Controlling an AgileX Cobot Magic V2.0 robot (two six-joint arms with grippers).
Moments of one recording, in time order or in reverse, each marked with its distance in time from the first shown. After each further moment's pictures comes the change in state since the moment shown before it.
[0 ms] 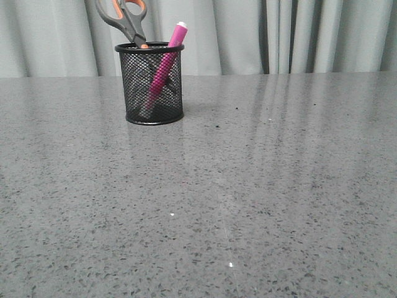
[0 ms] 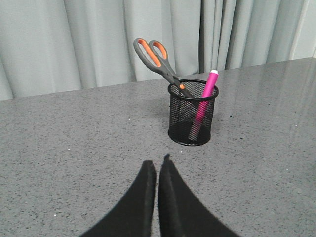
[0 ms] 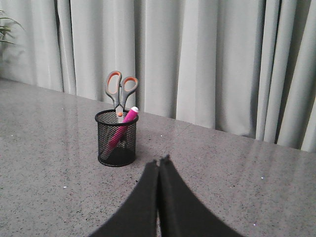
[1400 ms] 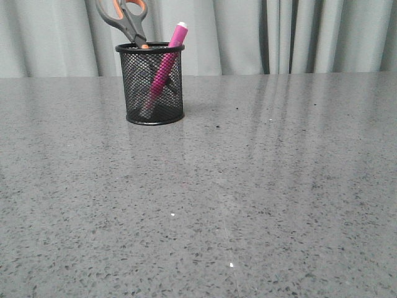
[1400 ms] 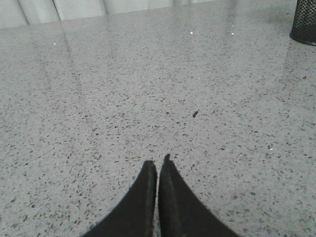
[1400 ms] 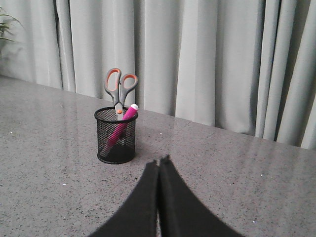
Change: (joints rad) left arm 0.220 -0.161 0.455 0.206 -0.191 -0.067; right arm 0.000 0.000 0.000 0.000 0.011 -0.002
